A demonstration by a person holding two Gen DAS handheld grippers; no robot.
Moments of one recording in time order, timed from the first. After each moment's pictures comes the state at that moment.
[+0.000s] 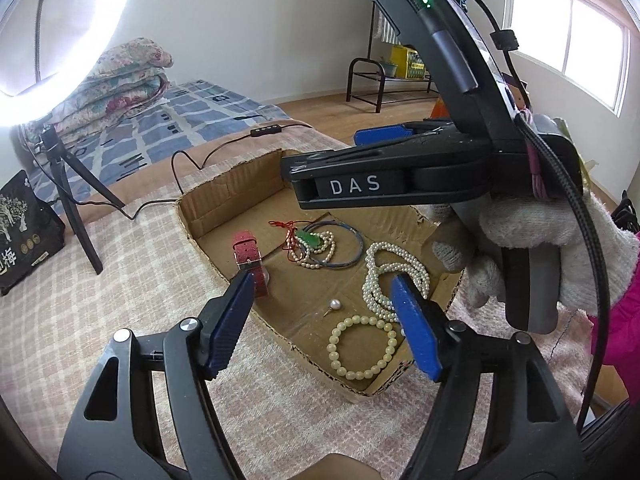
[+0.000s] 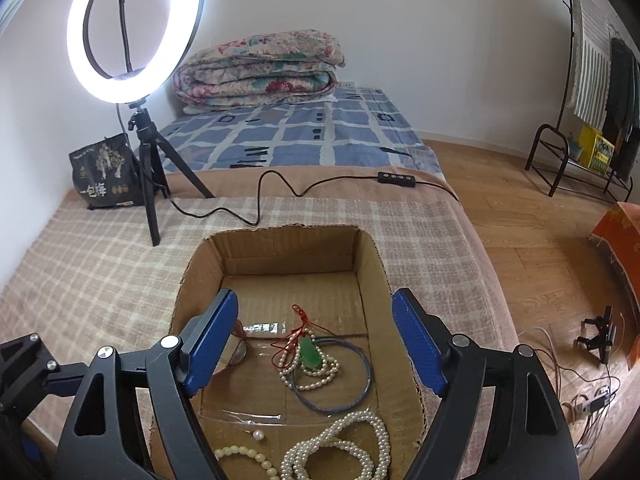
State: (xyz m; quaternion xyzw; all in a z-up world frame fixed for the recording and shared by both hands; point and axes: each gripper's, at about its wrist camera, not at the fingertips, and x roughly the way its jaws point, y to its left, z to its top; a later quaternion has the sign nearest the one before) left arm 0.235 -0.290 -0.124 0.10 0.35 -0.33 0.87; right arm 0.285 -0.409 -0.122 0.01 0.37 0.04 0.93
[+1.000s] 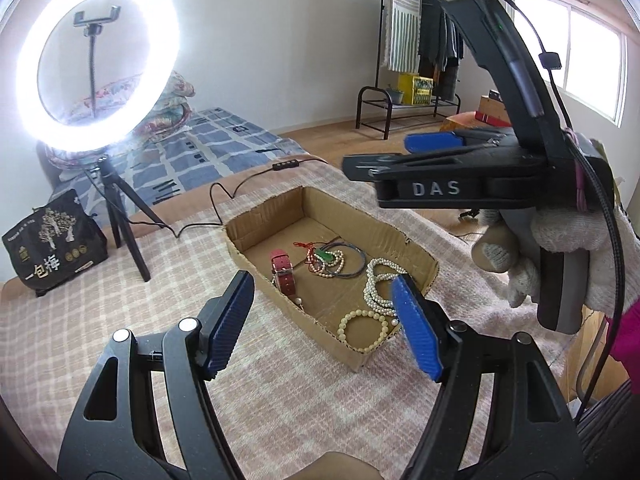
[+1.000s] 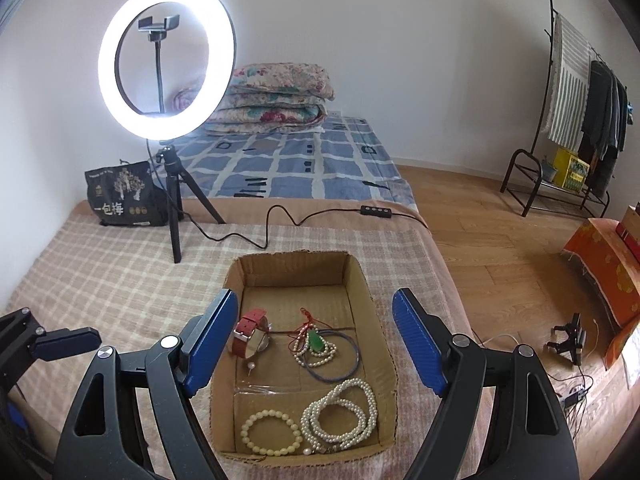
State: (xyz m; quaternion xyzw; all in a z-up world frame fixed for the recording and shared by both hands) left arm 0.187 -0.238 -0.060 0.09 0.31 -0.32 0.89; right arm 0.219 -0.390 -0.052 -0.01 0.33 0.00 0.94
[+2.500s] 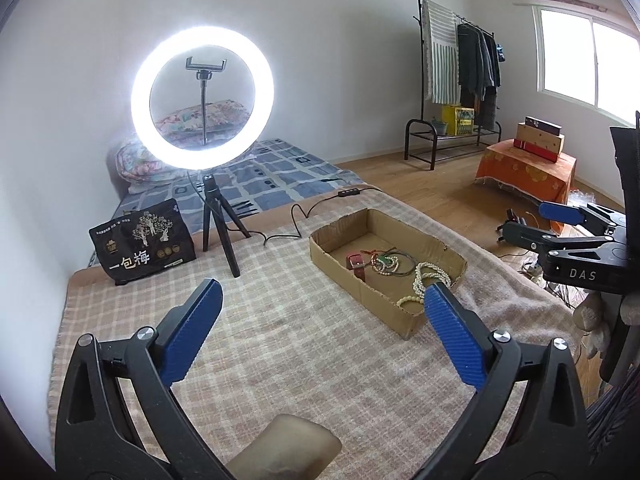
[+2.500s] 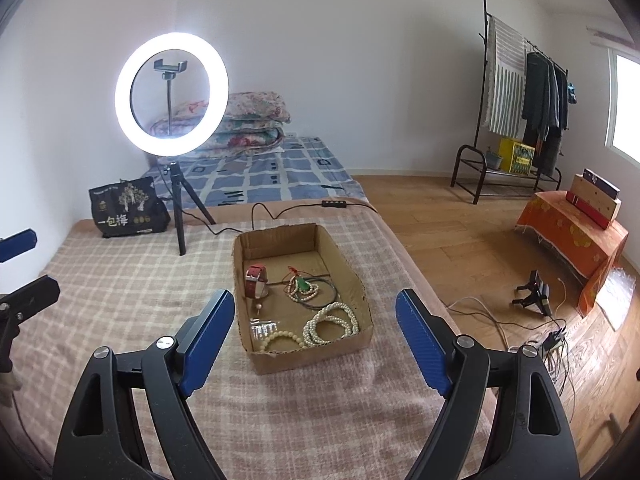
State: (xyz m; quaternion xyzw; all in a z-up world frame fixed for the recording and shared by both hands) left arm 0.118 -0.144 -0.015 0.09 0.25 -0.23 0.94; right arm 0.080 -0.369 -0.038 0.02 0.28 -0.08 0.96
